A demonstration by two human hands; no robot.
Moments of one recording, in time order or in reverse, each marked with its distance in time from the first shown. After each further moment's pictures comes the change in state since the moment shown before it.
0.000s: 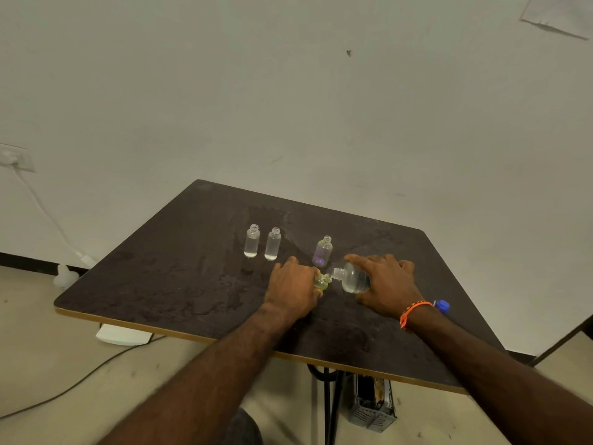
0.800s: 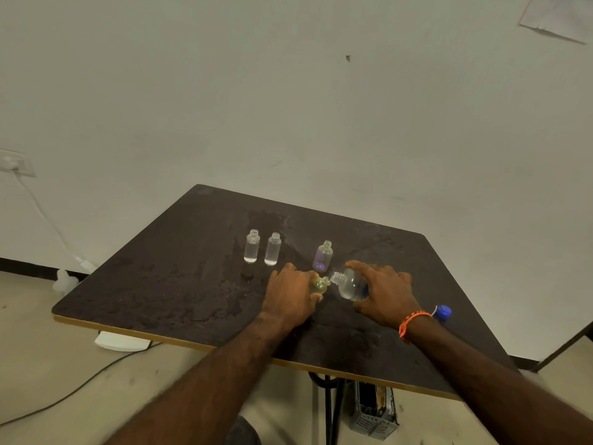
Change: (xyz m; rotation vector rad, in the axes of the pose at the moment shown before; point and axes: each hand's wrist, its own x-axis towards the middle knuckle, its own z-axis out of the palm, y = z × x) left_hand -0.003 -0.006 0.007 -0.097 0.063 -0.029; right_hand -0.001 -0.003 0.009 0.135 -0.028 0.025
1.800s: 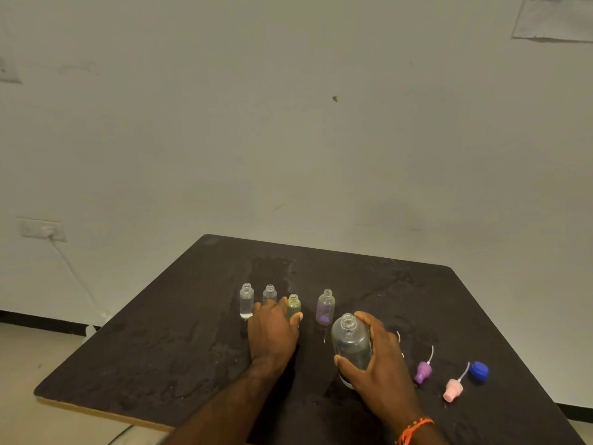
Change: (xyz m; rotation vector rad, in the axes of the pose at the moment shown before) left_hand 0.056 -0.027 0.036 0.095 0.239 -0.346; right_hand -0.005 0.003 0.053 0.792 0.307 0.041
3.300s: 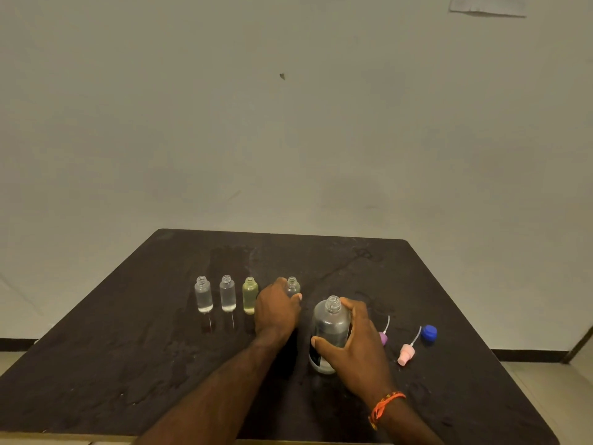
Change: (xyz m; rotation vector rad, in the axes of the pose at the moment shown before) left_hand 0.013 0.076 0.034 -0.355 -0.174 -0.050; right_hand -0.007 0.025 -0.017 0.079 0.069 0.195
